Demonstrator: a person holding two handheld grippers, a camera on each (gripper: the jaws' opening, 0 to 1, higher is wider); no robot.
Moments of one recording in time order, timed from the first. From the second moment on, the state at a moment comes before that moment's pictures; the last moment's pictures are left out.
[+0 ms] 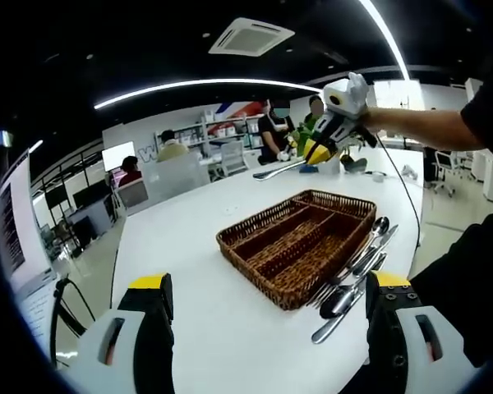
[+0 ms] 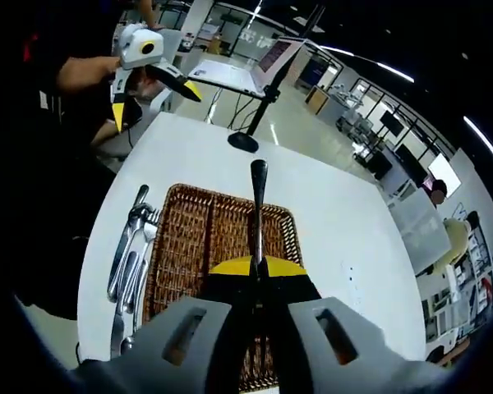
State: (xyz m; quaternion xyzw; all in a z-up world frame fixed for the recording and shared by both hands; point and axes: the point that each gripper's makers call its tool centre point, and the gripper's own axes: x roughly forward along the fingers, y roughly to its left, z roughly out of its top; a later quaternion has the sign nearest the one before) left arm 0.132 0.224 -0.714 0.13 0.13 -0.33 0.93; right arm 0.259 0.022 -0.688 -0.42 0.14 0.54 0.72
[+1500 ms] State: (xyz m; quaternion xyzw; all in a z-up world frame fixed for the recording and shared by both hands) left arm 0.136 0.238 -0.724 0.12 0.13 -0.32 0.93; right arm 0.291 0.033 -0.717 -0.42 0.14 0.55 0.71
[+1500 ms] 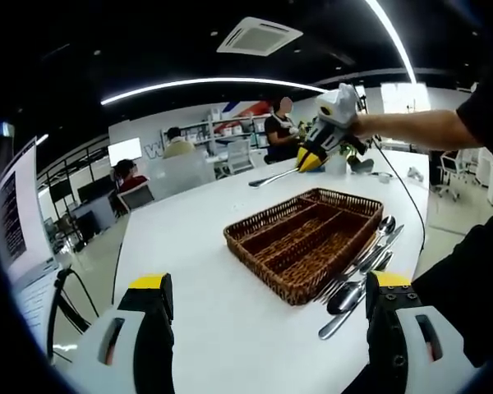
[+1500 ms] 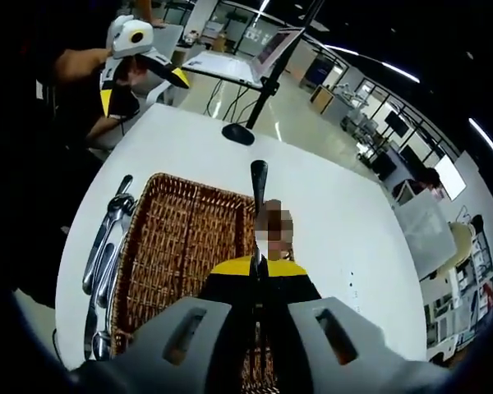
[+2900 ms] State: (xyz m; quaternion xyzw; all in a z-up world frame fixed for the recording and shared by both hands) left arm 0.143 0.235 -0.738 0.10 0.15 -0.32 0.93; right arm 0.303 0.034 -0.820 -0.41 0.19 0.57 0.69
